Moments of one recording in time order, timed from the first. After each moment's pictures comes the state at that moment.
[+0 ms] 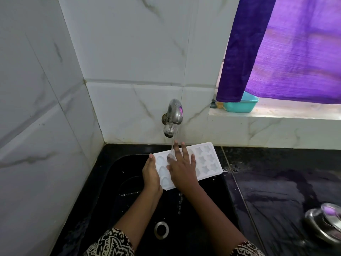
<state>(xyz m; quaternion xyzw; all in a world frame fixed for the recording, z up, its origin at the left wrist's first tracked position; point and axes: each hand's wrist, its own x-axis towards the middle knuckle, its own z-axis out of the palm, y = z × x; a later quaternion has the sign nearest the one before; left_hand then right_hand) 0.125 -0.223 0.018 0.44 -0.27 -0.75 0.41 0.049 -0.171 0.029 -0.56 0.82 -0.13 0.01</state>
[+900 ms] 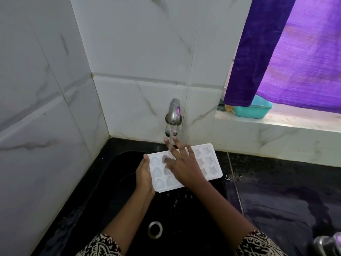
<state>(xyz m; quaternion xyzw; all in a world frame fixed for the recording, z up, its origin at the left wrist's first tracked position) 0.123 -0.223 0.008 0.45 -0.24 -0.75 0.42 0.003 -0.171 0.034 -0.71 0.67 -0.11 -0.20</state>
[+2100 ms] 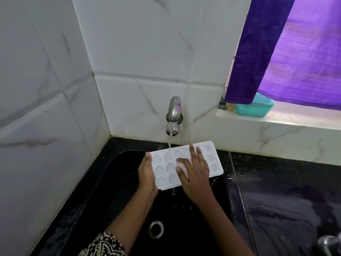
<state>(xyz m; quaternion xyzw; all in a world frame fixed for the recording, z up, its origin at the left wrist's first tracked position) 0.116 -0.220 0.006 0.46 -0.25 -0.73 0.44 0.013 -0.124 0.021 -0.57 0.76 -0.32 0.03</state>
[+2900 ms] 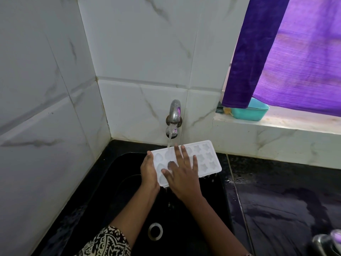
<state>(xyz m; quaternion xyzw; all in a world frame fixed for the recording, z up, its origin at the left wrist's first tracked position) 0.112 -0.222 0.018 0.45 -0.23 -0.74 0.44 0.035 -0.142 0.022 -0.61 0.77 -0.15 -0.07</state>
